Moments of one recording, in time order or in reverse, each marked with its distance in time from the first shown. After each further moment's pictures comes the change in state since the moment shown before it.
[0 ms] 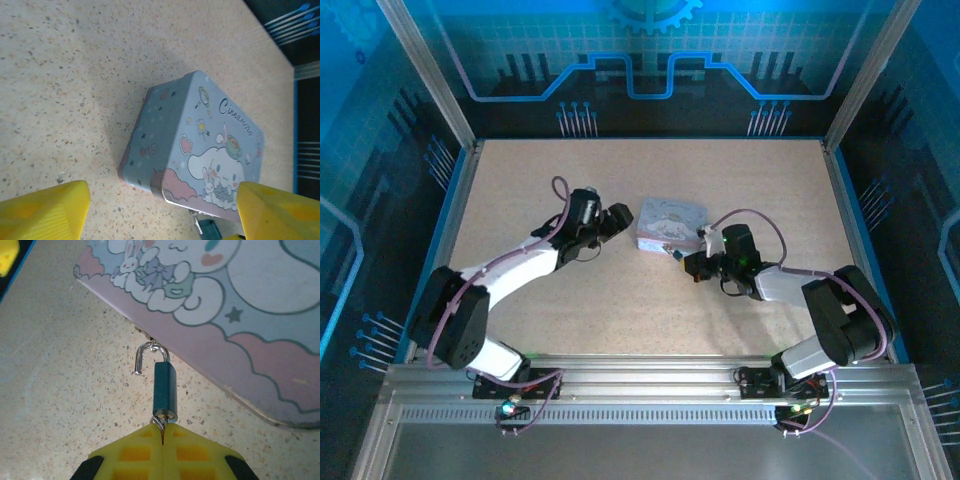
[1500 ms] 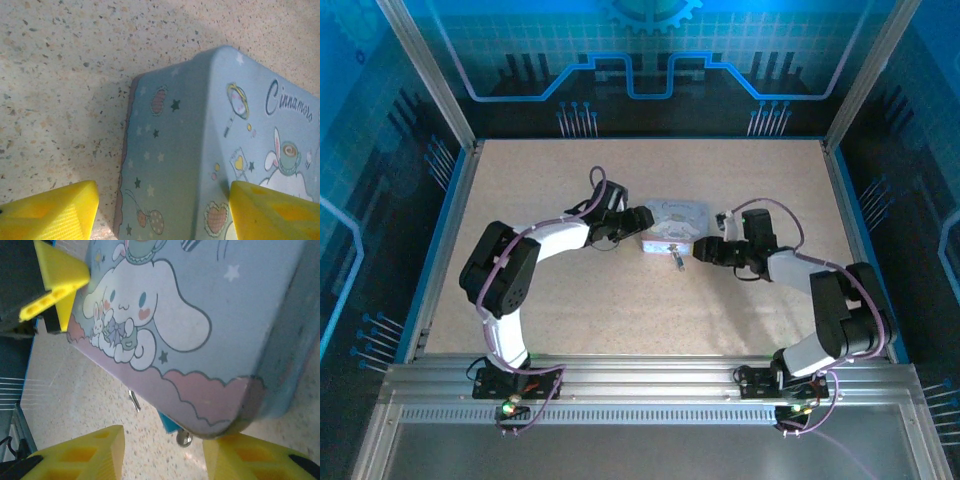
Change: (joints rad) left arm 0.001 0.355 0.209 0.024 0.175 0.130; right arm -0.175 0.034 0.137 -0.193 -0.177 0.102
